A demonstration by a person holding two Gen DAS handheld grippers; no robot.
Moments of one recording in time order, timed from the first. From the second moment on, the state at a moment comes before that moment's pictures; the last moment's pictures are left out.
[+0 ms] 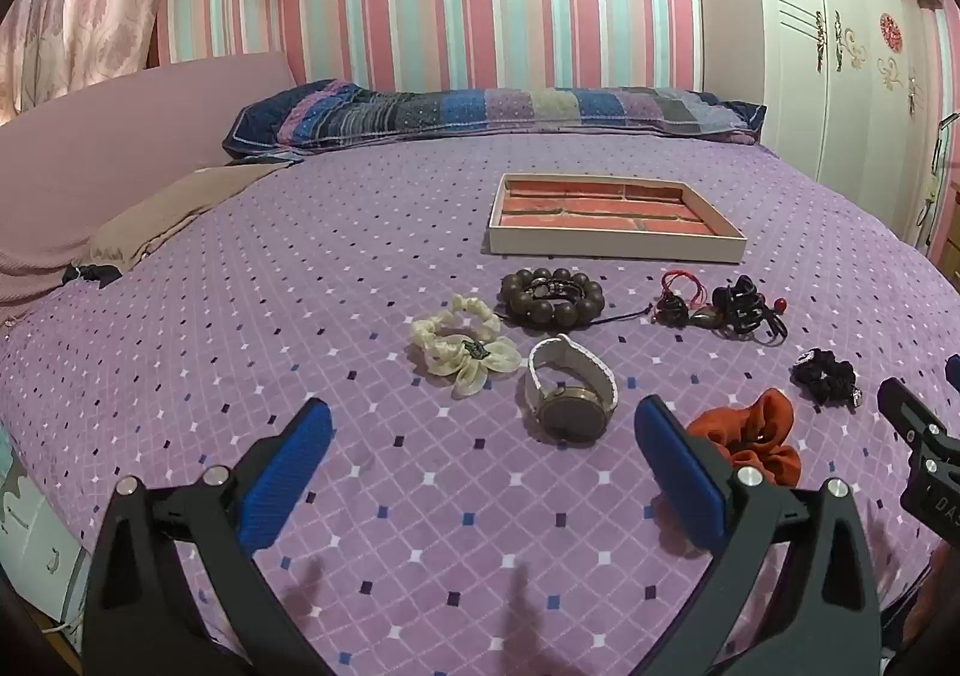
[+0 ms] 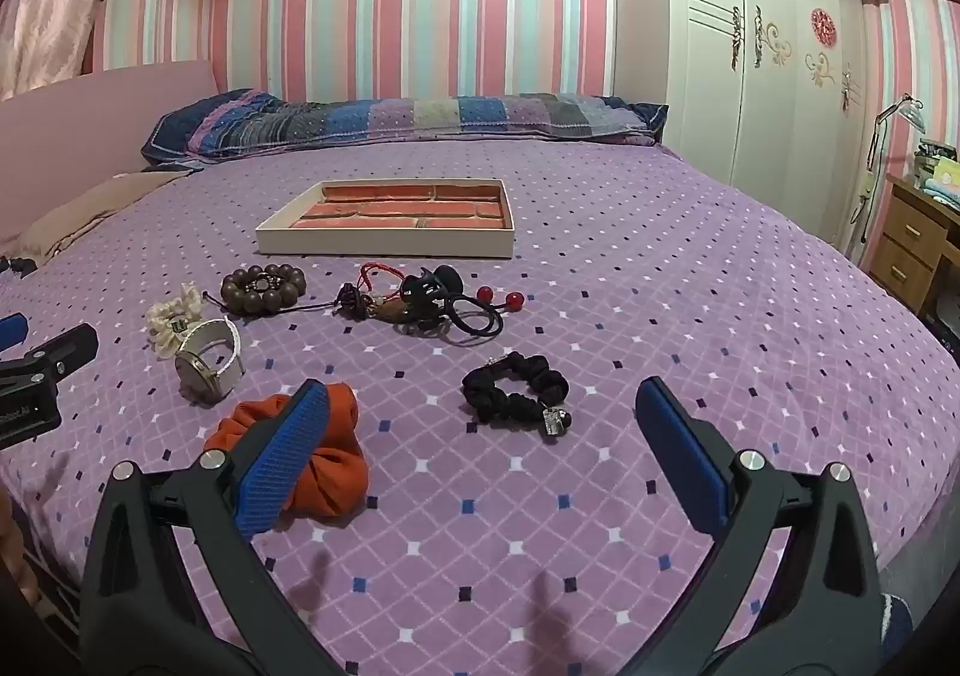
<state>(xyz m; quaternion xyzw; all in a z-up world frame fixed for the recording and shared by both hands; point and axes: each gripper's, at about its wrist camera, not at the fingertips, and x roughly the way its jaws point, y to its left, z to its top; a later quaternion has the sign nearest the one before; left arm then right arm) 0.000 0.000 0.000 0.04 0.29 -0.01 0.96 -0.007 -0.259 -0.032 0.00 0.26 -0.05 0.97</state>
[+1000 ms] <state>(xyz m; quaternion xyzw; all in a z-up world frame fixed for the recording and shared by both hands) 0.000 -0.001 0.000 0.04 0.28 -0.01 0.96 -0.005 -0.261 -0.032 0.00 0.26 -0.05 0.96</state>
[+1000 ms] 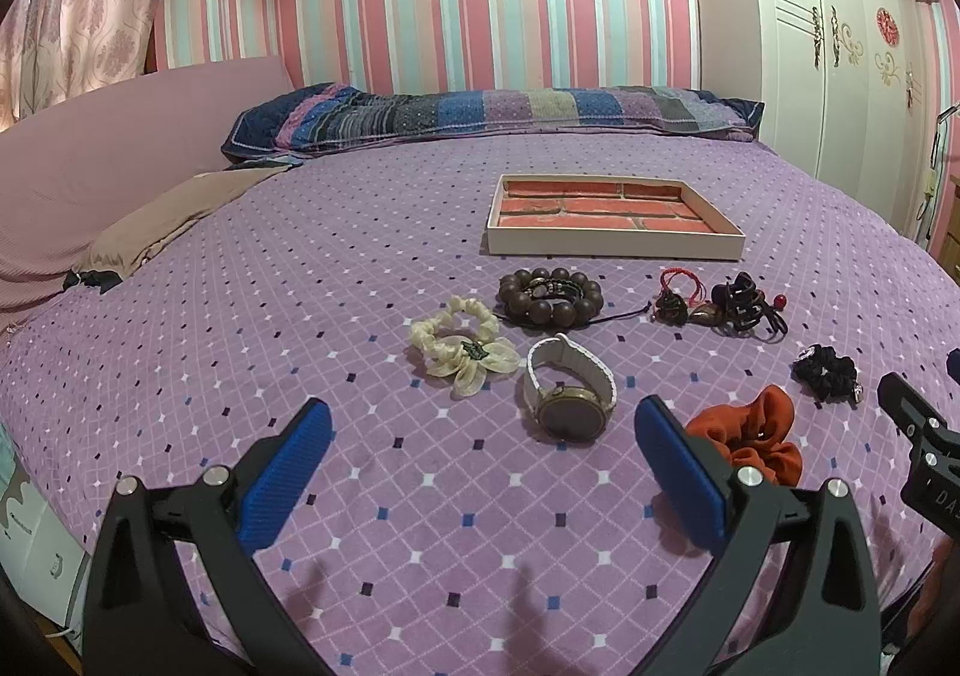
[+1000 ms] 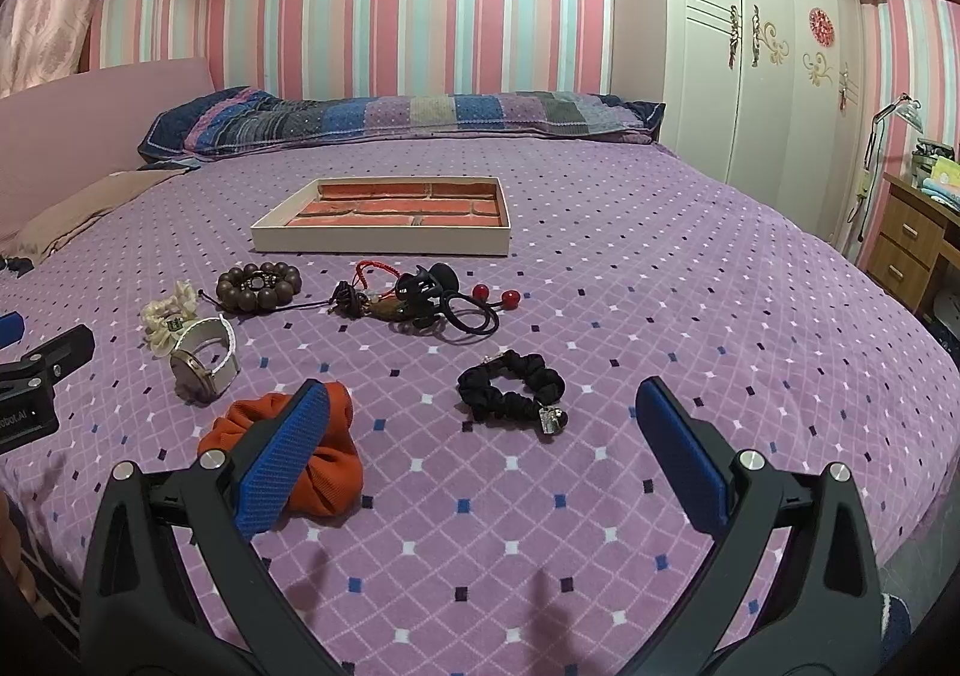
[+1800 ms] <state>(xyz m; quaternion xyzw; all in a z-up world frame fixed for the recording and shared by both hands) 0.000 0.000 0.001 0.04 0.29 -0.01 0.96 -0.005 -0.261 -0.032 0.00 0.26 -0.06 0.96</state>
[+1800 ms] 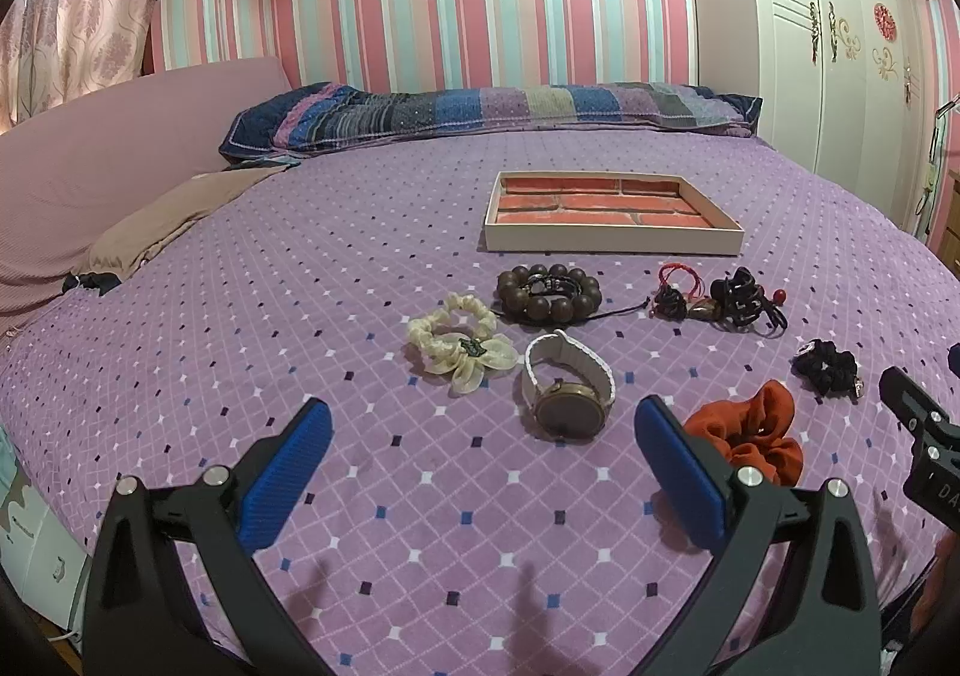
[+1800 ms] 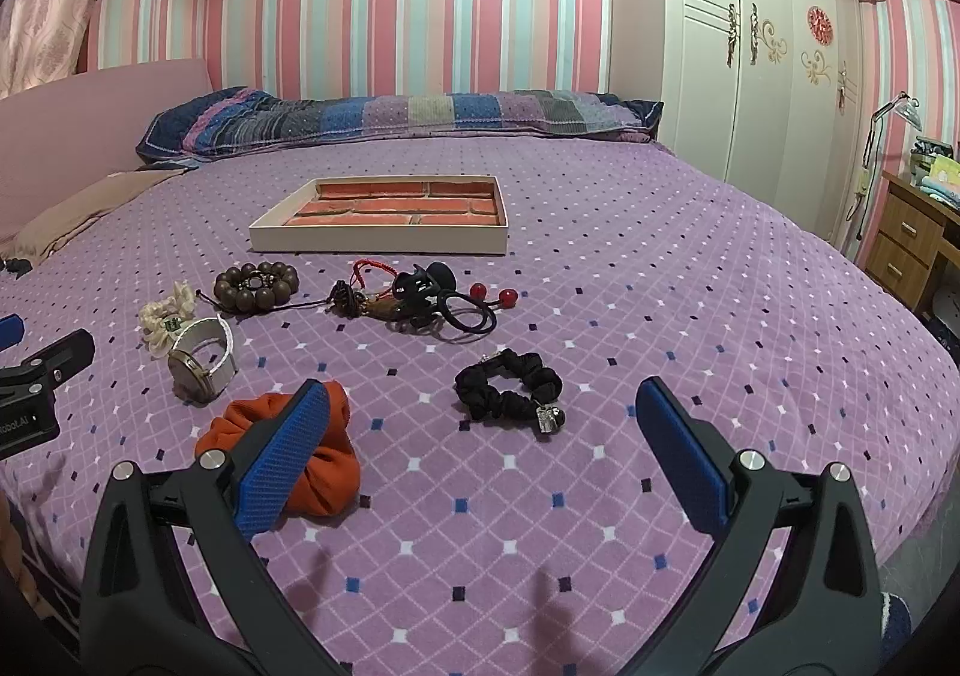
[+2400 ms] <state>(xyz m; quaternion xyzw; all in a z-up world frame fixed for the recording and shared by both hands) 0.000 -0.002 -0.001 0.04 0.29 -0.01 0.96 -0.005 -0.262 -0.032 0.00 0.26 -0.06 0.97</state>
